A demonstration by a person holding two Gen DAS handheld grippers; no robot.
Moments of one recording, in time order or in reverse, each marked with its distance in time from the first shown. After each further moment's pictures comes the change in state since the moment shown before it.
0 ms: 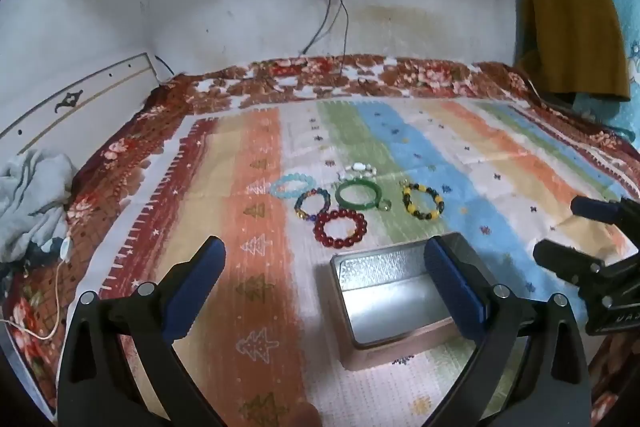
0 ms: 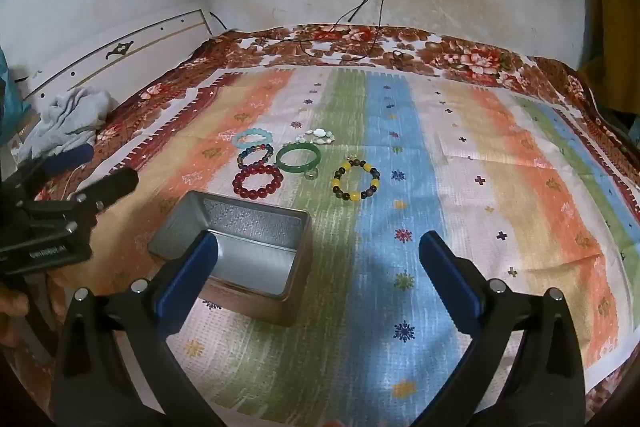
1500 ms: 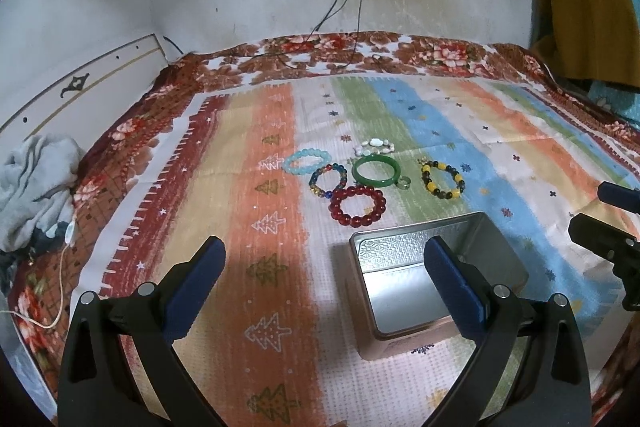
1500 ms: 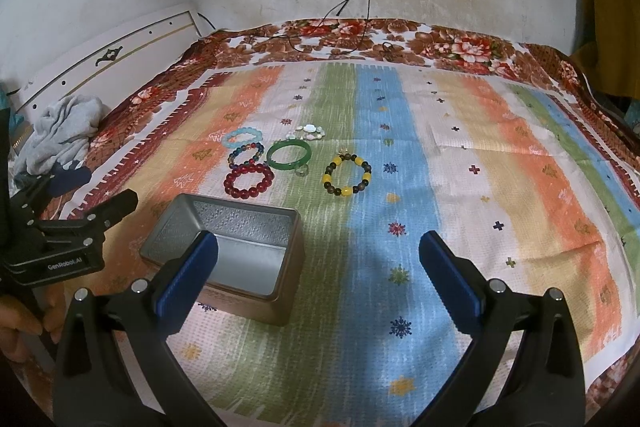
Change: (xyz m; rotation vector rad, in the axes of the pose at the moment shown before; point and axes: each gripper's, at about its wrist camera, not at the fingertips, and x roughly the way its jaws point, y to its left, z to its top) left arm 0.028 0.005 -0.010 0.031 0.129 0.053; right arm 0.005 -0.008 0.001 0.039 0.022 -0.007
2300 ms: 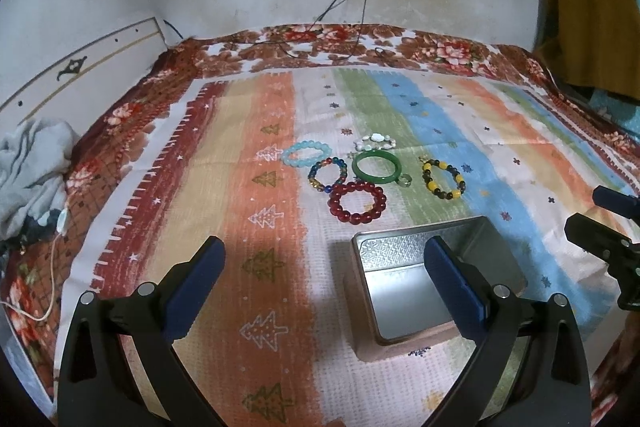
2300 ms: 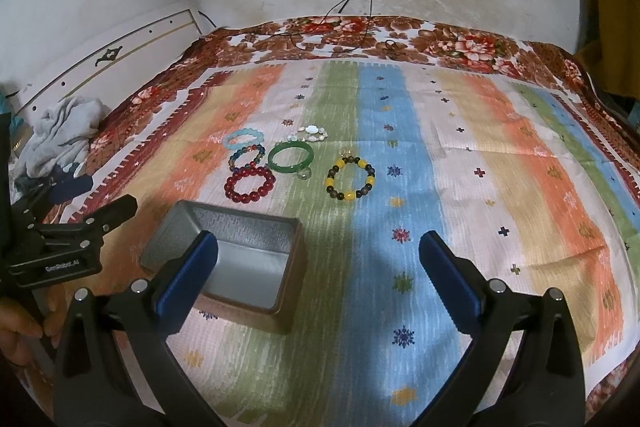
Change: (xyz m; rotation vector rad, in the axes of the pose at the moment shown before) left arm 0.010 0.005 0.005 -0.042 0.047 -0.025; right arm 0.009 0.000 0.009 0.005 0.013 0.009
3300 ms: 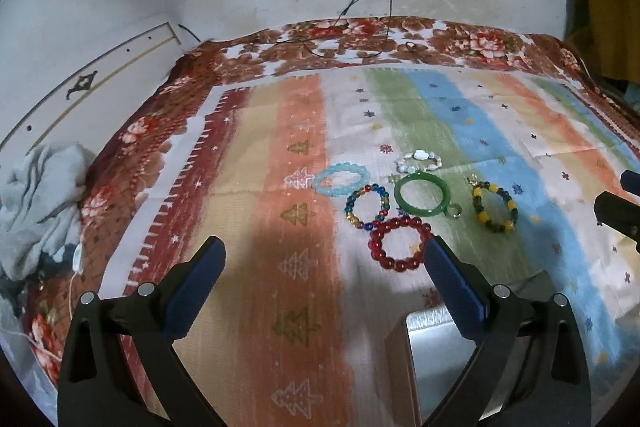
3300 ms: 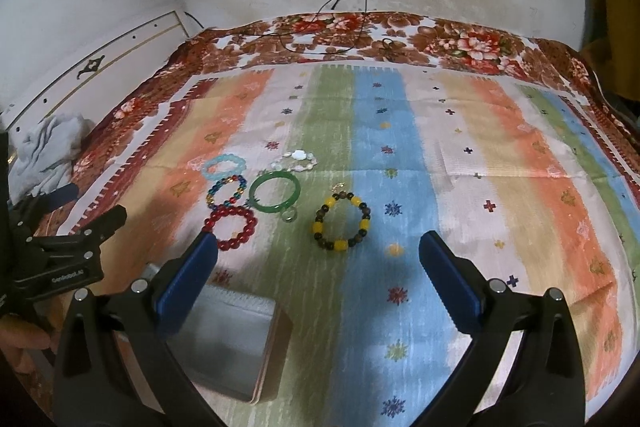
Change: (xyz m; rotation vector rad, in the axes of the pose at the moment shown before) left arm 0.050 0.007 0.054 0.036 0.032 0.127; right arm 0.054 -0.019 0.062 0.027 0.034 -0.008
